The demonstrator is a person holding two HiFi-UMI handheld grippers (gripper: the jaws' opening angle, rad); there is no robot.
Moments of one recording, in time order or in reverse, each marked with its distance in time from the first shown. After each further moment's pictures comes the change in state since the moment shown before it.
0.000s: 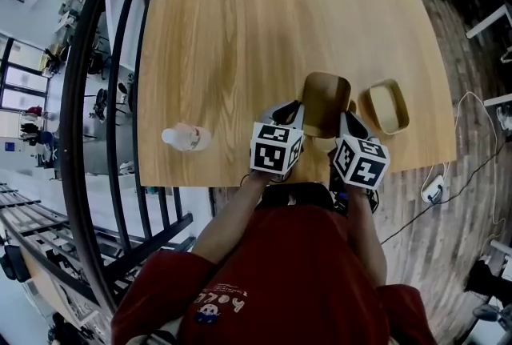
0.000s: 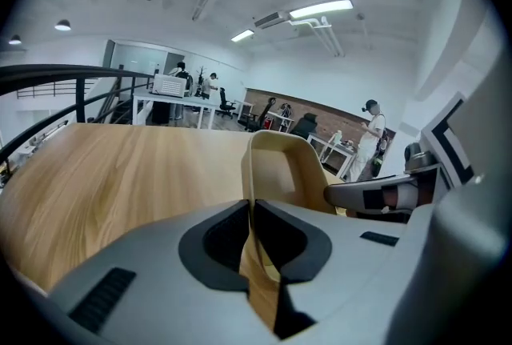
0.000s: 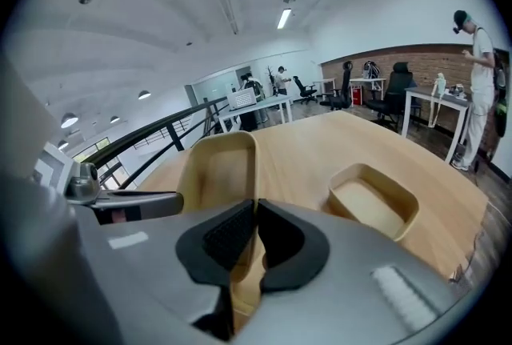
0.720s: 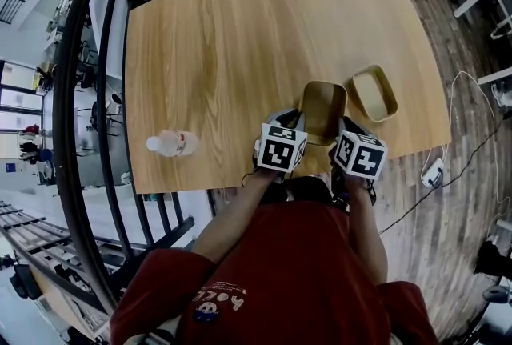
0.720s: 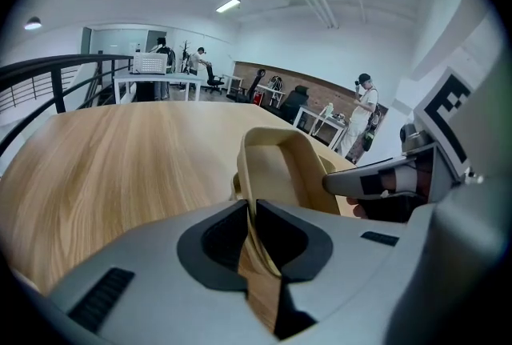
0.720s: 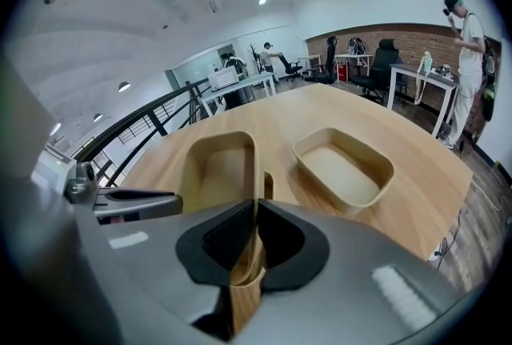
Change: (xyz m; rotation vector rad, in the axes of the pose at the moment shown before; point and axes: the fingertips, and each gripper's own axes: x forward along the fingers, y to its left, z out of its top) left arm 0.036 -0.045 -0.048 0.068 0.195 -0.037; right arm -0.005 -0.061 -0.045 0.090 0.167 -0.069
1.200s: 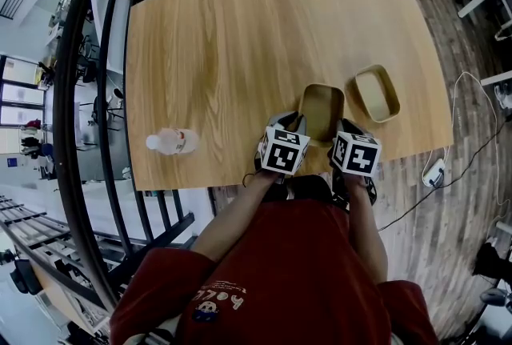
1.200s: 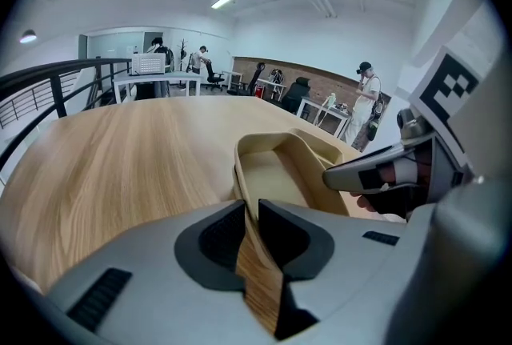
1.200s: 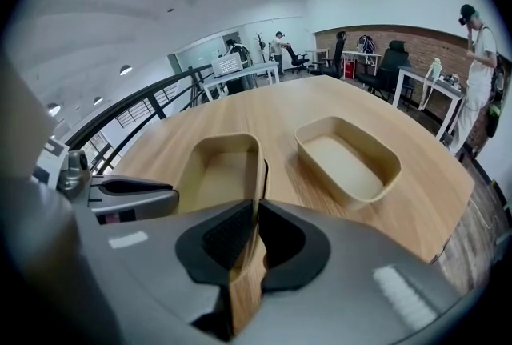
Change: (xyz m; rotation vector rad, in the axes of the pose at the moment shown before) left arm 0.011 0.001 -0.023 0.033 0.037 0.026; right arm 0.017 -0.005 -0.021 -0.074 0.074 -0.024
